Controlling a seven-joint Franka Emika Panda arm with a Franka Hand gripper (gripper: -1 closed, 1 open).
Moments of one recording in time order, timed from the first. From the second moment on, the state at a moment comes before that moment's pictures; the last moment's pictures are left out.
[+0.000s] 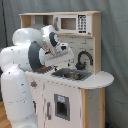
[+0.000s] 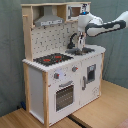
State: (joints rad) arm -0.78 -0.13 1.13 -1.85 -0.21 1.90 0.66
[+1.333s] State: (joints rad) arm -0.78 0.13 1.16 -1.88 -0.31 2.00 0.65
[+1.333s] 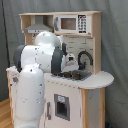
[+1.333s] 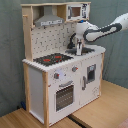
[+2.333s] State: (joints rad) arm -0.76 0.06 1.22 -1.73 -0.32 1.90 0.64
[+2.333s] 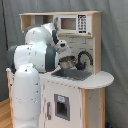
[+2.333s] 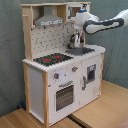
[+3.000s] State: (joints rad) arm -0.74 0.07 1.39 -1.67 -0.32 1.98 0.64
